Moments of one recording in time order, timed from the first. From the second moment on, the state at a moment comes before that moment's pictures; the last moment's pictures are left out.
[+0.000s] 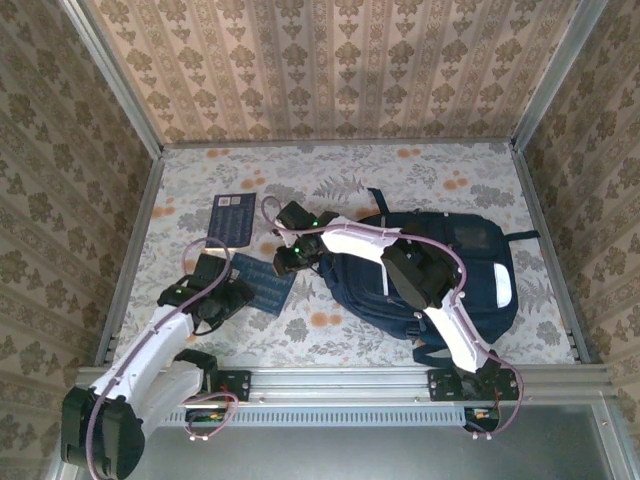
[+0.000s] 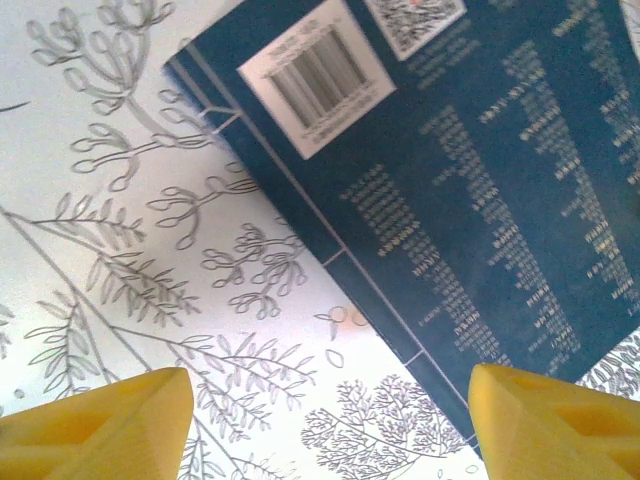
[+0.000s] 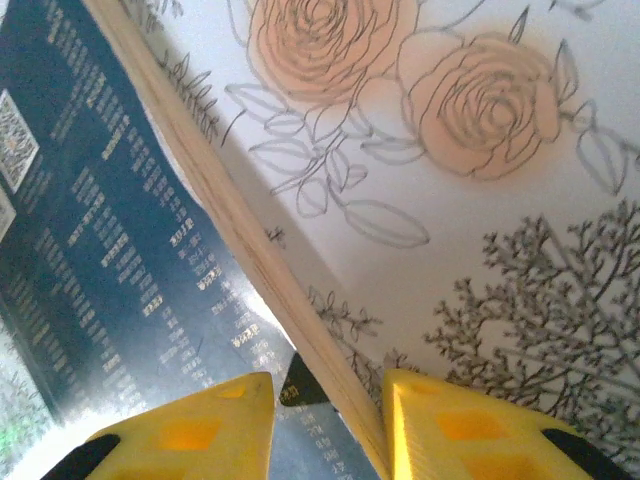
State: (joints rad) left arm -0.33 0.87 0.48 -0.78 0.04 -0.90; right arm 0.82 2.27 1.72 -0.58 -0.33 0.41
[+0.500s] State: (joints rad) left arm -0.26 0.96 0.46 -0.74 0.11 -0.88; right arm 0.91 2.15 1.48 -0.50 -0.54 0.43
